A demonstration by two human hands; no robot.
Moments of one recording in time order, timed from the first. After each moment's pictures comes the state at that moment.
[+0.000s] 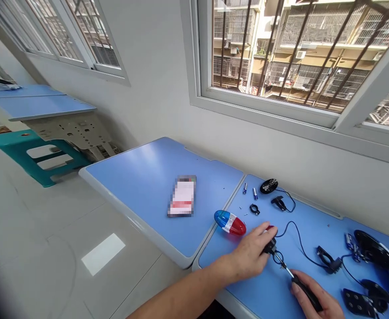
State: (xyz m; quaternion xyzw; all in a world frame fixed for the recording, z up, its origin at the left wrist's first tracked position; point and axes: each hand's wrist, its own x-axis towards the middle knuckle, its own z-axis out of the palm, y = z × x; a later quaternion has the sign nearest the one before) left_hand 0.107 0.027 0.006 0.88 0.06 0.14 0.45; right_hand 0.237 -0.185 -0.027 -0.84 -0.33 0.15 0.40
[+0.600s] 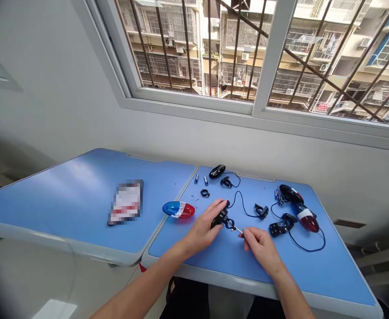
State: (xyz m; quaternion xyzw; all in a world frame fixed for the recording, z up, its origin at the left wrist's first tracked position) left_hand 0.107 0.007 0.032 0.88 0.08 0.19 0.44; right_hand 0.219 -0.174 0.018 -0.76 -0.36 0.25 0.48
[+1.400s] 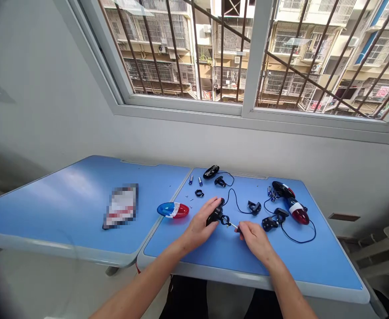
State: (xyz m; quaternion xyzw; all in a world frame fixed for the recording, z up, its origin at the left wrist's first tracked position) left_hand 0.114 0.005 0.024 0.87 0.08 0.21 0.44; right_hand 0.221 -0.170 0.031 -0.81 -0.35 0.19 0.43
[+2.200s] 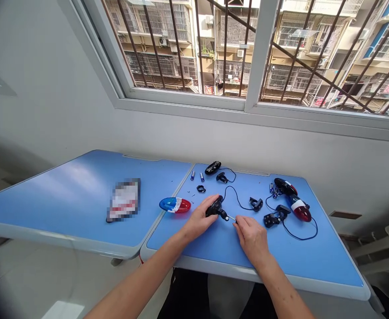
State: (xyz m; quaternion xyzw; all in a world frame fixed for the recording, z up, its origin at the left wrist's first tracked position) left_hand 0.118 0.013 0.024 0.83 0.13 0.20 0.51; right_hand 0.213 -0.167 0.000 -0.80 -0.50 -0.18 0.27
